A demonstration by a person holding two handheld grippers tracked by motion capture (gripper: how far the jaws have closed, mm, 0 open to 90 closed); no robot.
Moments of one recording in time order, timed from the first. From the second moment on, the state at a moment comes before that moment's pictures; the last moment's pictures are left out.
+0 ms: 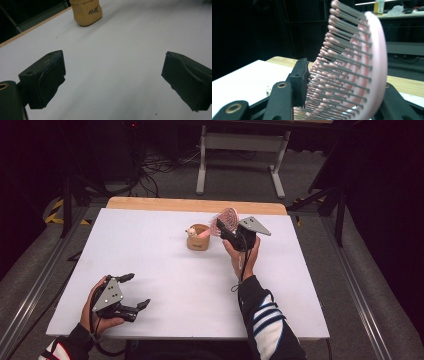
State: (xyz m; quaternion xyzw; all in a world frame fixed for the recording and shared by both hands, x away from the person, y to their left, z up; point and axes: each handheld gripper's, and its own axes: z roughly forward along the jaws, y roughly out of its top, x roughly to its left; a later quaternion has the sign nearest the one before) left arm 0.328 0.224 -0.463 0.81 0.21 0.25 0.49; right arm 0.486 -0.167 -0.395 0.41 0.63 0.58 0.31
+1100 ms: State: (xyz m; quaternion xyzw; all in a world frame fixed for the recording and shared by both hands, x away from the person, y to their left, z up) left arm 0.329 0.224 -0.464 0.81 0.21 0.25 0.49; right arm 0.482 -0.174 -0.395 0.41 0.63 0.57 0.33
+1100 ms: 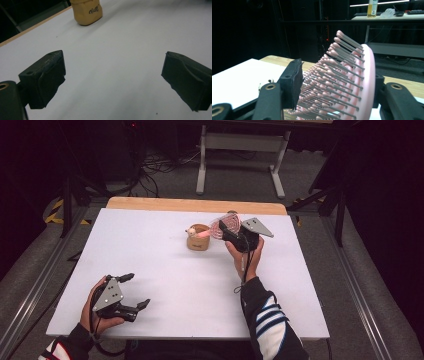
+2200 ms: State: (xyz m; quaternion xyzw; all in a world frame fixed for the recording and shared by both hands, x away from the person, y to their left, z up) left arm 0.328 0.225 -0.462 0.81 0.21 0.25 0.49; right arm 0.479 -0.178 -0.384 0.39 0.65 0.56 0.33
